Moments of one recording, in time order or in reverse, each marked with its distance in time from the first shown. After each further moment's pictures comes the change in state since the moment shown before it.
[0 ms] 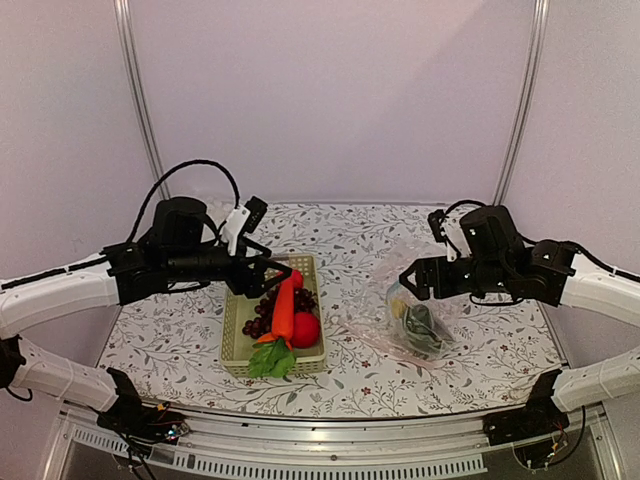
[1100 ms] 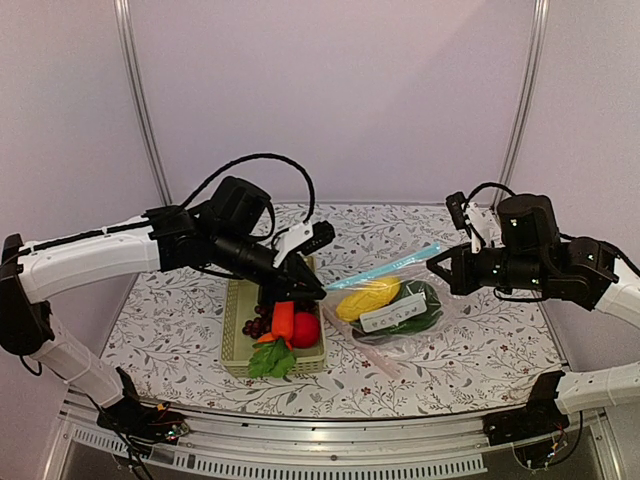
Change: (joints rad) left arm -0.122 0.280 0.353 -0.354 0.277 0.358; right arm 0.040 -0.164 0.069 -0.095 -0.014 -0.108
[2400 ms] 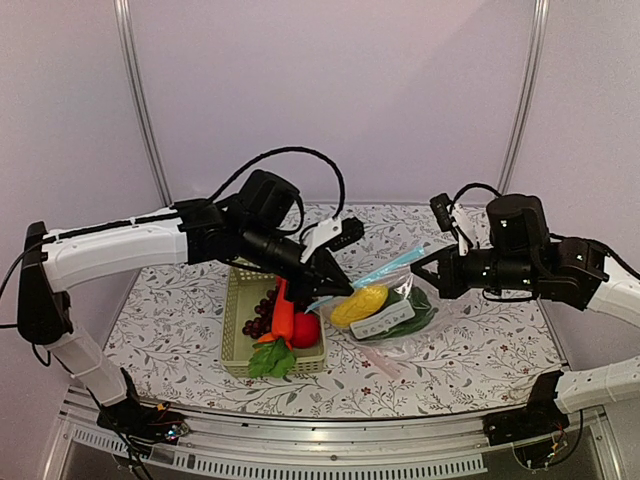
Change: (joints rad) left arm -0.049 0.145 0.145 0.033 0.042 0.039; right arm 0.042 0.050 0.000 0.079 -0.069 -0.016
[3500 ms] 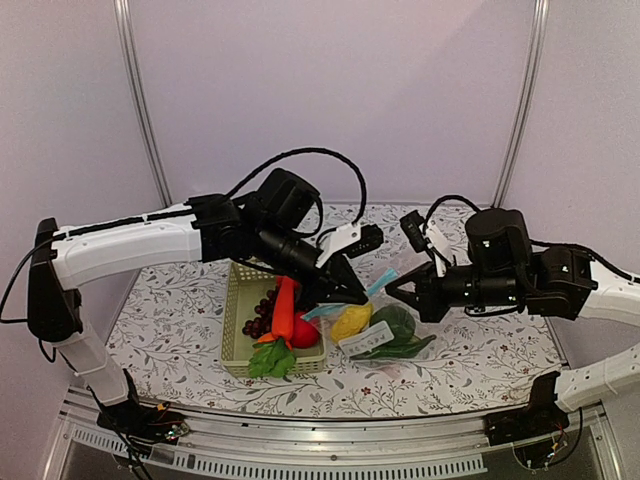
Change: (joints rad) left arm -0.060 0.068 0.109 -0.074 0.019 0.019; right arm 0.180 0.065 0.000 0.072 0.010 -0.026
